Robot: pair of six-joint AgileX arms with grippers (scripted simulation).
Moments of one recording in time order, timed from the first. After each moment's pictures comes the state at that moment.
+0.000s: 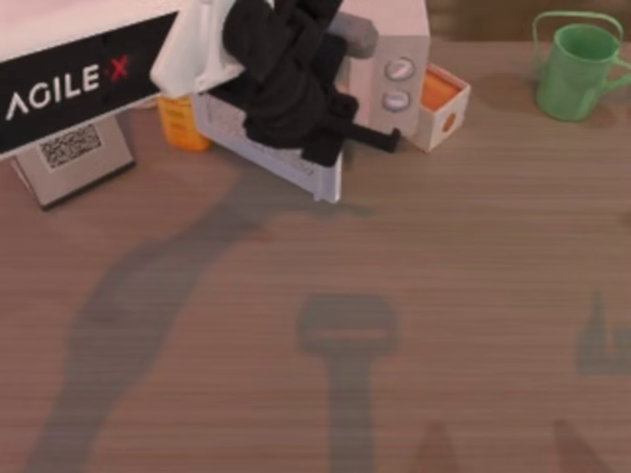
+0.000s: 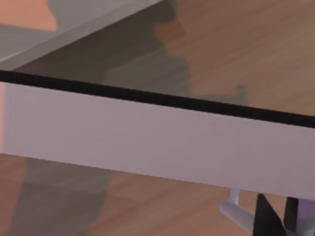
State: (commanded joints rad) left arm -0.61 1.96 1.62 -0.71 -0.06 -0.10; right arm 0.00 0.00 0.00 0.00 0.00 0.00
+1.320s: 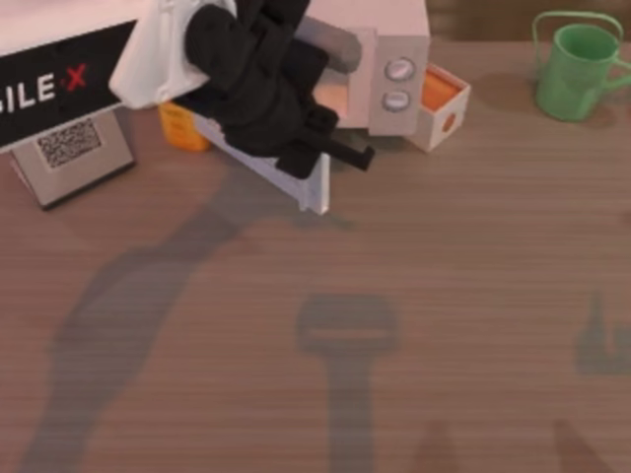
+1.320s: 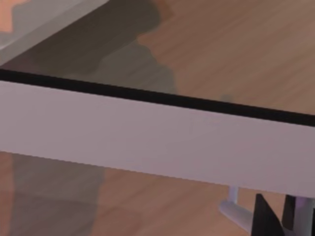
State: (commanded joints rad) left arm -0.57 1.88 1.52 -0.68 0.01 0.02; right arm 0.00 0.00 0.00 0.00 0.00 0.00
